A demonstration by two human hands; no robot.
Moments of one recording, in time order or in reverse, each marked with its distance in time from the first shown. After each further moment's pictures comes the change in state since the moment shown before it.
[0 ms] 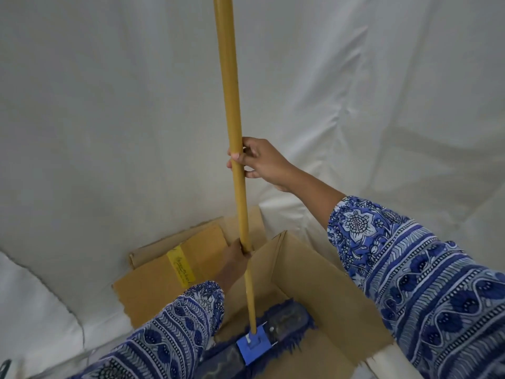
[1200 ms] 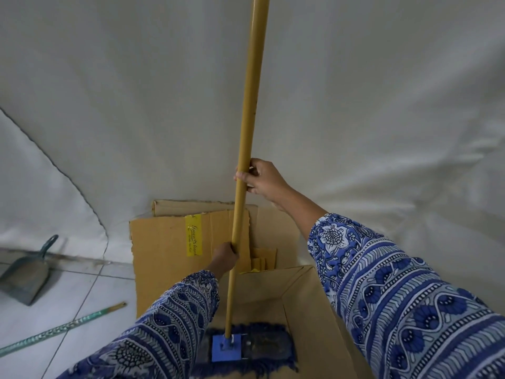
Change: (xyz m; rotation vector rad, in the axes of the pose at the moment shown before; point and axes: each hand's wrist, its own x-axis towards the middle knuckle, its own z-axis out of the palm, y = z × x) left_hand 0.198 -0.030 0.063 -0.112 0.168 -0.570; right_hand 0.200 0.189 -0.036 -0.023 -0.415 0.147
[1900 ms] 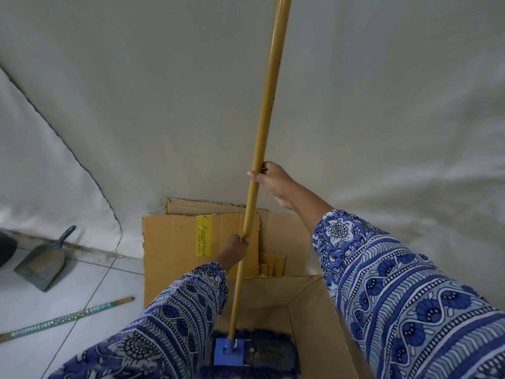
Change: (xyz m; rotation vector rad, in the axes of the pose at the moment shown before) left_hand 0.002 0.019 -0.011 -0.148 0.030 -0.023; right_hand 0.021 -0.002 0.004 -0.025 -0.023 0.146
